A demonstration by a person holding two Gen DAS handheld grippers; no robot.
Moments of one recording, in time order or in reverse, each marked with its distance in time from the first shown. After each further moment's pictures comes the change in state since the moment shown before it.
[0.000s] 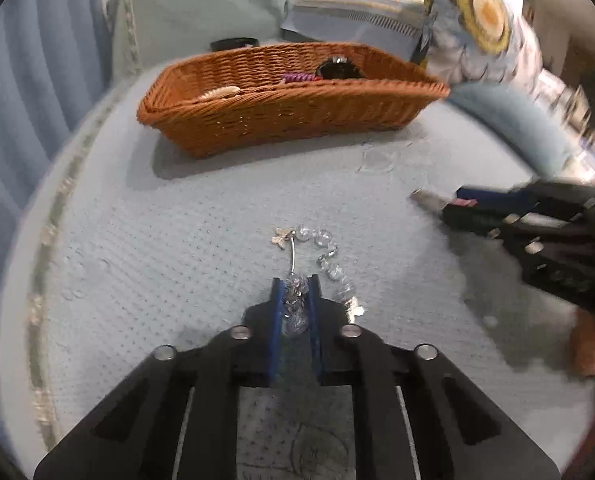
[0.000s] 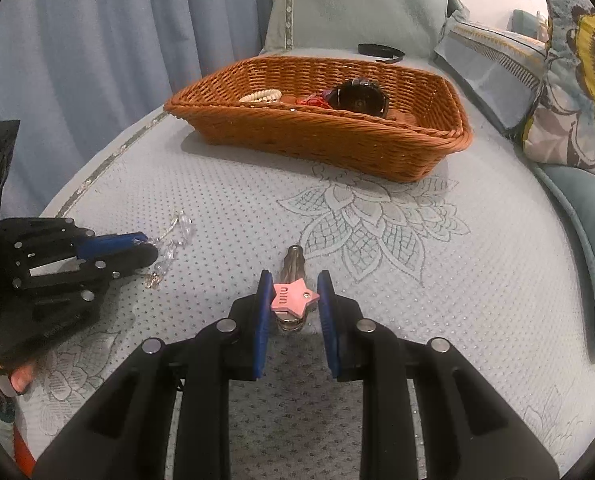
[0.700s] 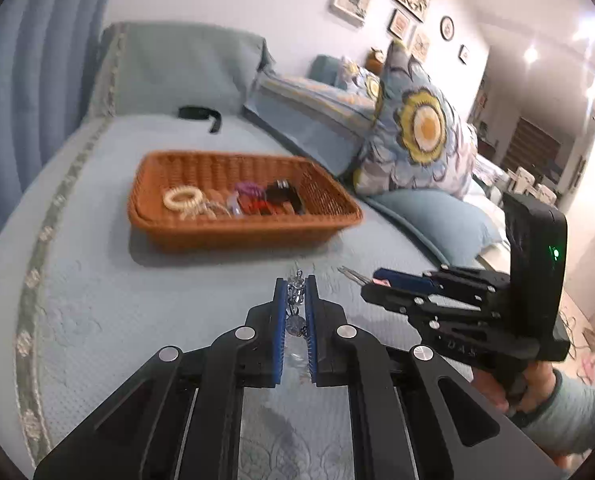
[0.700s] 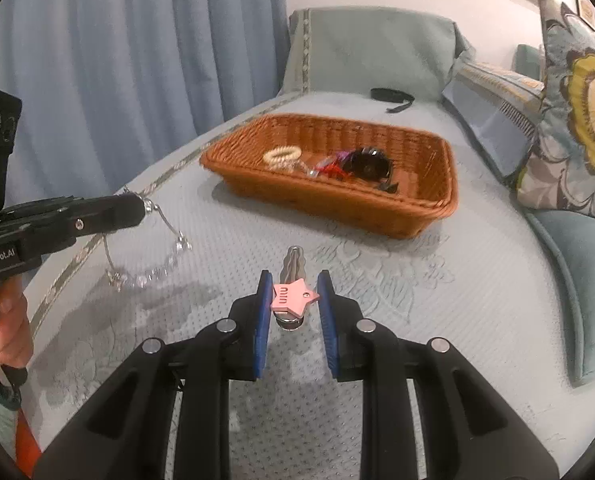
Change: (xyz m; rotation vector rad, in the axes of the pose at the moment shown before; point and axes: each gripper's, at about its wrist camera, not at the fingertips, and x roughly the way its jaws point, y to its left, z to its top) left arm -0.084 -0.009 0.026 -0.068 -0.290 -0.199; right arm -0.047 0.008 0.019 -0.029 -0.159 0.015
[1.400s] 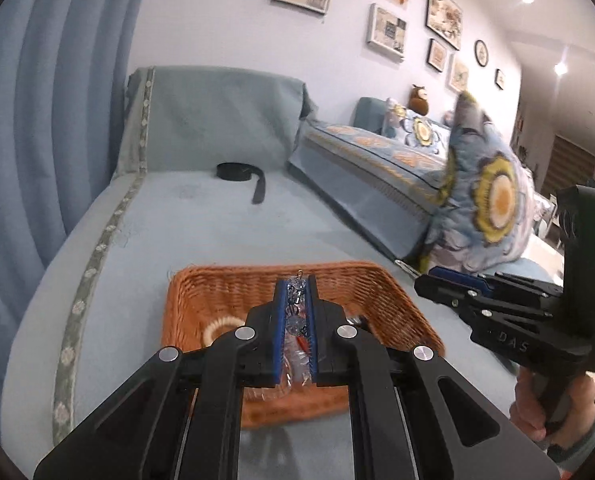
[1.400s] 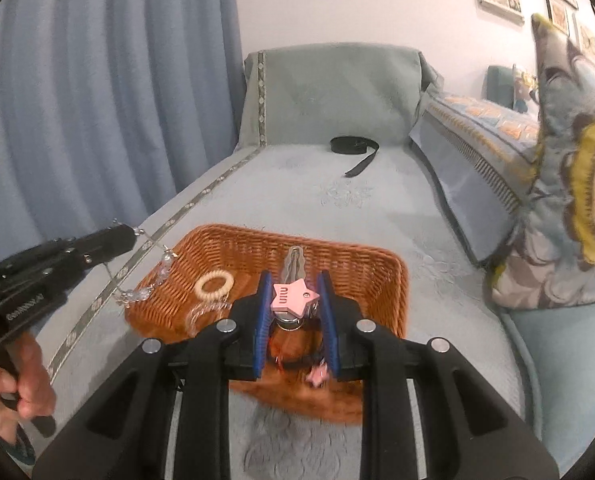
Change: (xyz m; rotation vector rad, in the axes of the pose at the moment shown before) left arm 0.078 0.042 0.124 0.008 -0.130 0.165; right arm 0.060 -0.068 0.137 0.087 -0.082 -0.086
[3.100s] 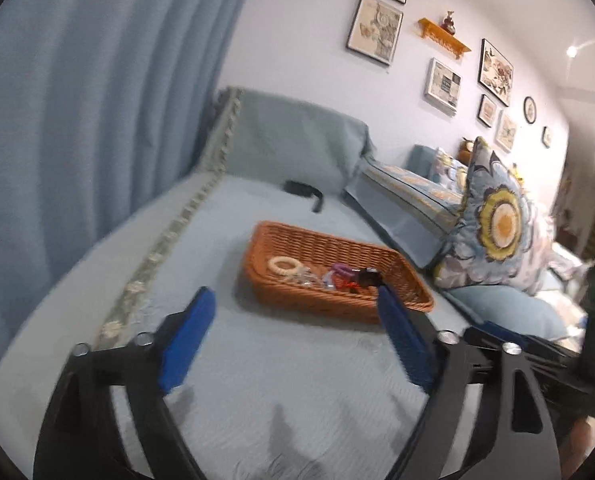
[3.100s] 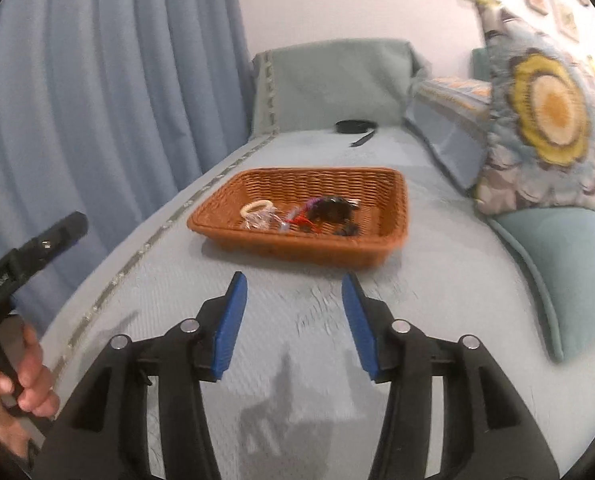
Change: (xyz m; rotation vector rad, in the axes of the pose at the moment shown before) left arm -0.166 -0.025 -0.118 -0.155 -0.185 0.231; right arm -0.132 0.045 -0.141 0.051 -0.082 -0.019
